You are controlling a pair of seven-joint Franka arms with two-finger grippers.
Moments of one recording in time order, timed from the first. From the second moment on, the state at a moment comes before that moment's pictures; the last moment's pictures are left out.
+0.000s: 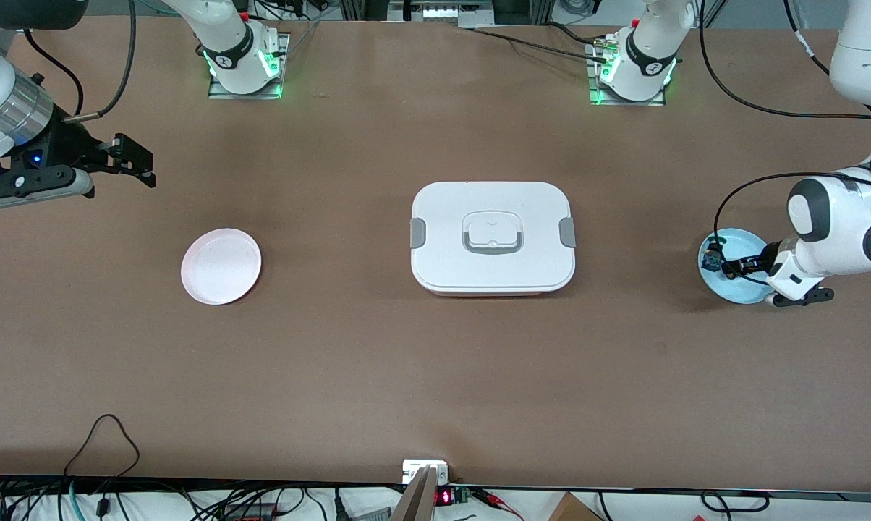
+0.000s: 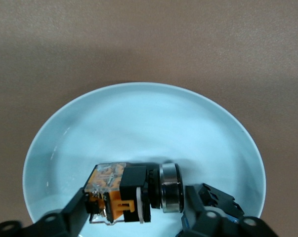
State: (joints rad) left arm 0.36 0.56 -0.04 -1.95 0.09 2.30 0.10; right arm 0.07 -0.02 0.03 -1.71 0.02 1.70 -0.09
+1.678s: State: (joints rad) left arm 0.37 0.49 -0.18 -1.66 -0.31 1.88 0.76; right arm 0.07 -0.02 0.04 -1.70 0.02 1.78 -0.09
